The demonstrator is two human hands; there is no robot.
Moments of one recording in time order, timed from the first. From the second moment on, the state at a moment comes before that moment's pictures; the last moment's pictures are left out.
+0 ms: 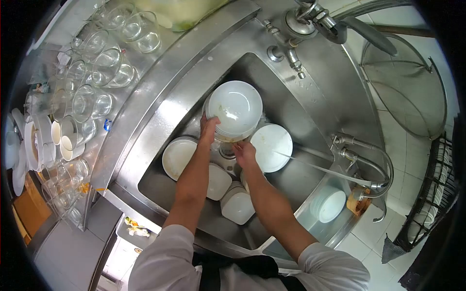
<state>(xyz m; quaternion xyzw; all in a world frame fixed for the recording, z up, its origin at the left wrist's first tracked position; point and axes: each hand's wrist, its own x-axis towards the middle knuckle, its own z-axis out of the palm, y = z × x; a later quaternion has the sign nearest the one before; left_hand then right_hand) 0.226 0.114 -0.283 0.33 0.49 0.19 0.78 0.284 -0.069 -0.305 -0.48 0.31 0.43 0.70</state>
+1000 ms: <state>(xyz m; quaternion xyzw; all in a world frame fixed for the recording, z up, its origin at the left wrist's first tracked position) -0.383 -0.038 -0.067 0.64 0.75 0.05 0.15 0.224 -0.622 -0.210 -0.74 0.07 0.15 0.65</state>
